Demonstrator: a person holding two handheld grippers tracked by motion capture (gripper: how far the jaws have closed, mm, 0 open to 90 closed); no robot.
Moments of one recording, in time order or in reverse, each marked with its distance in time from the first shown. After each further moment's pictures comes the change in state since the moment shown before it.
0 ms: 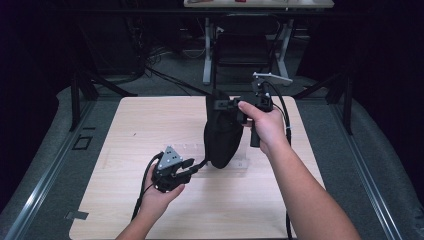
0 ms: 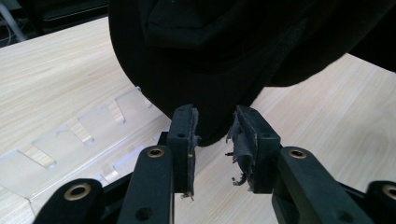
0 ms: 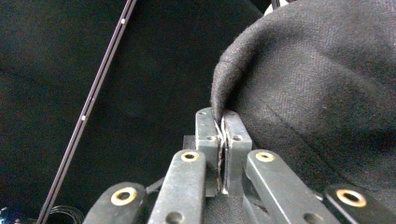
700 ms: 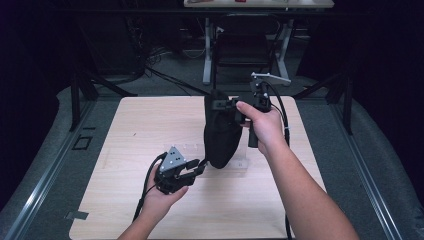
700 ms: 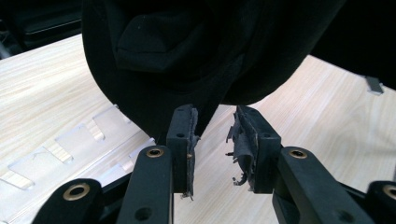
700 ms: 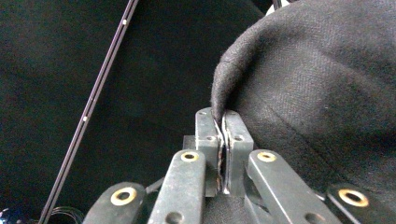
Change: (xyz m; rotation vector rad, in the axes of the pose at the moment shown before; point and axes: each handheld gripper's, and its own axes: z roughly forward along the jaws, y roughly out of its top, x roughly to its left) left arm -0.014 0.010 -0.003 -0.011 -0.049 0.035; right arm 0.002 -0.001 0.004 -0.001 0.006 -0.003
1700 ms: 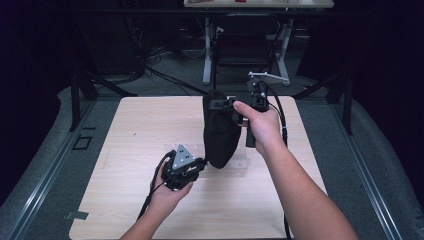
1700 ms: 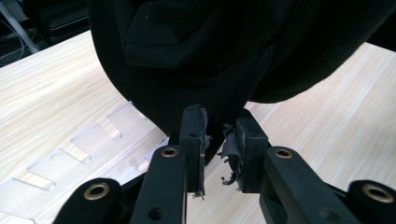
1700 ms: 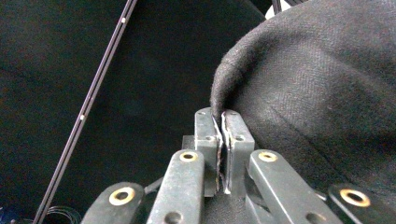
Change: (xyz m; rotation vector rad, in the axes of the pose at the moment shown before) left arm -0.004 0.004 0.017 0.057 0.095 0.070; right arm 0.006 -0.001 0.004 0.000 -0.009 -0.013
